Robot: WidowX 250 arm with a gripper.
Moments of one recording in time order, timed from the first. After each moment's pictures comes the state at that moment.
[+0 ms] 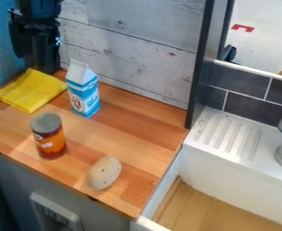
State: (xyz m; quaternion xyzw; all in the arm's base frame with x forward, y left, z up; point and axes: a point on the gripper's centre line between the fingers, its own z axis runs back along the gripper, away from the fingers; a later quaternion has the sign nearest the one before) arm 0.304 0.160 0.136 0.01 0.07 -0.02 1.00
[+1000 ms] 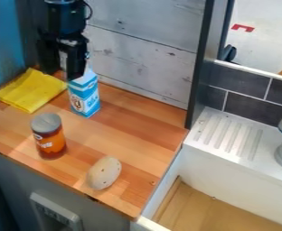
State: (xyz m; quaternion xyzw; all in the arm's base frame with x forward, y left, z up) arm 0.333 0.133 0.114 0.01 0.04 -0.01 1.00
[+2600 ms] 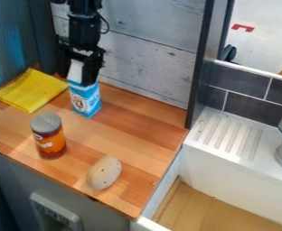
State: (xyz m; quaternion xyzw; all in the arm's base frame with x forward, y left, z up) arm 0.365 0.137 0.082 0.02 0.09 0.02 1.00
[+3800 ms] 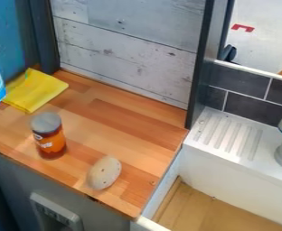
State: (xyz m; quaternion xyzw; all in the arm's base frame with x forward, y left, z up) arm 0.222 0.221 0.145 0.04 0.09 0.08 0.99
